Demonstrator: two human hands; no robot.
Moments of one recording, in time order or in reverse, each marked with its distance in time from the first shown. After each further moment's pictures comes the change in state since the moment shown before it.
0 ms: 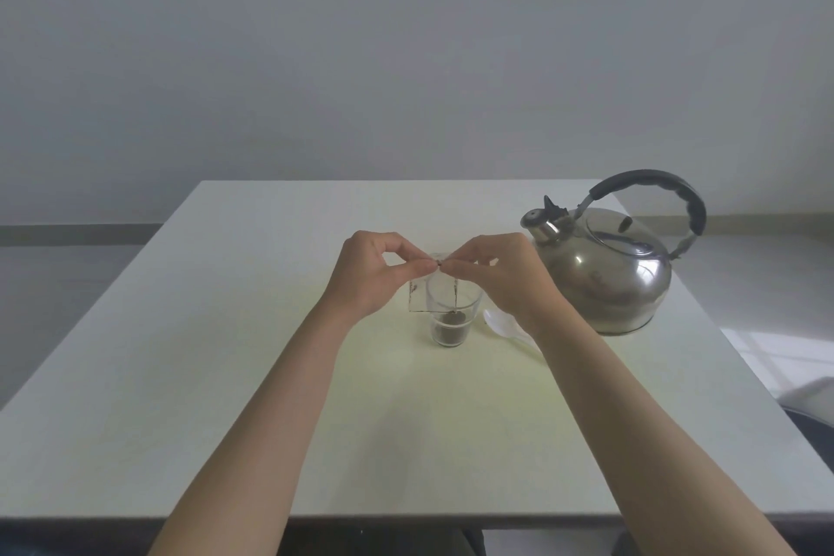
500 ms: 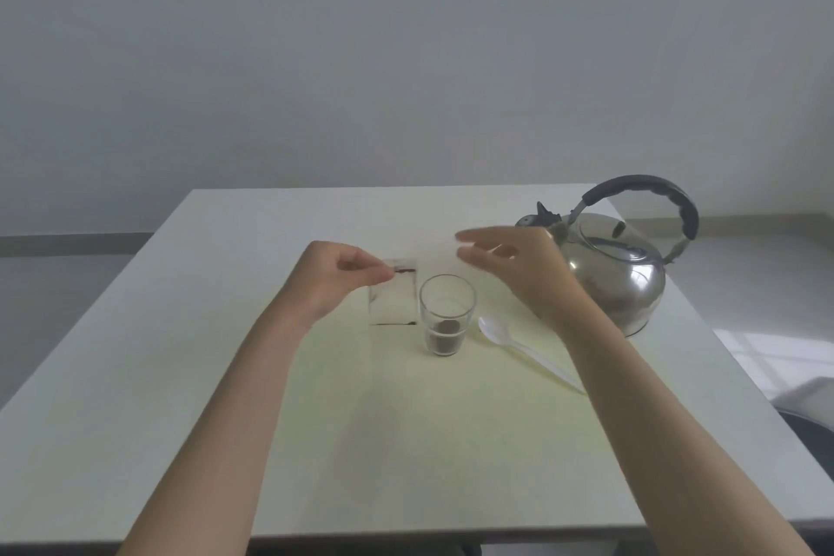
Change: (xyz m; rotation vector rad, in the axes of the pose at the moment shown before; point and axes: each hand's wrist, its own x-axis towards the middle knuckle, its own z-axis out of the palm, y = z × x) left_hand 0.009 -0.019 -0.030 -0.061 -0.056 -0.146; right_hand 0.009 0.009 -0.027 -0.108 0.050 -0.058
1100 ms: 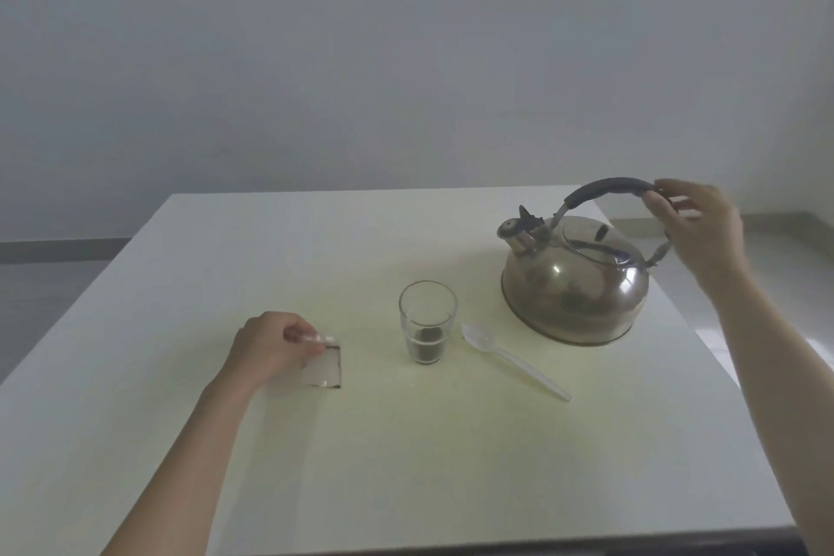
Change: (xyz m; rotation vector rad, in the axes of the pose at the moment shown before) left_hand -0.001 -0.099 -0.012 0.456 0.072 -0.220; right_hand 0.031 0.110 -0.171 -0.219 0.514 0.032
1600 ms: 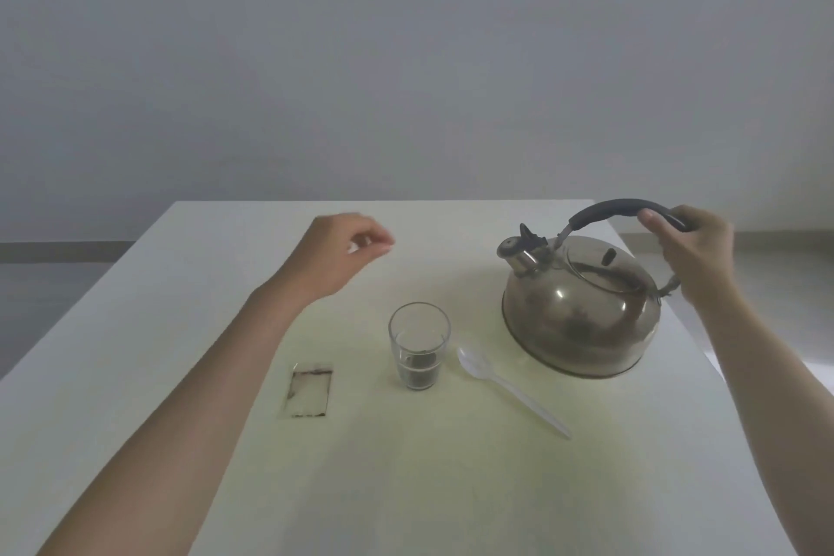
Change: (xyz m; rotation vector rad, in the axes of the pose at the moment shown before) left_hand 0.032 0.135 -0.028 -0.019 0.094 0.576; right_hand 0.026 0.013 0.024 0.161 0.033 0.088
